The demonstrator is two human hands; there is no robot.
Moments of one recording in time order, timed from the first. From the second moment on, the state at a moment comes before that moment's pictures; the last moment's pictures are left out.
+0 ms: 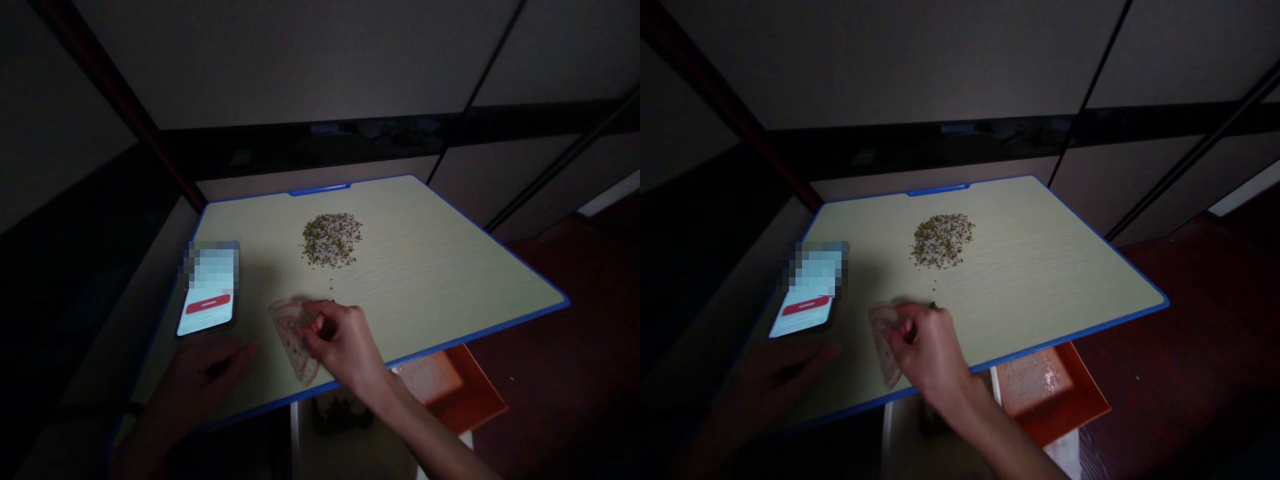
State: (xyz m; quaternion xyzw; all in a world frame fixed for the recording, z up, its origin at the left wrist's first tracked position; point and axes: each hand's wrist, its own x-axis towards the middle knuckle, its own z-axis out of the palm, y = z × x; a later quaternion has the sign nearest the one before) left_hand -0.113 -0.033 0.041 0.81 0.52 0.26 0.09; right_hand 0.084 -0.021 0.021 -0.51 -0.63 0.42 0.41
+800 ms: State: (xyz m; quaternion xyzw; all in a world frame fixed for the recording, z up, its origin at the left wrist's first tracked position) left_hand -0.073 0.020 0.038 0.82 0.57 -0.04 0.02; right_hand 0.148 -0.016 0.025 -0.58 -0.63 0.36 0.37
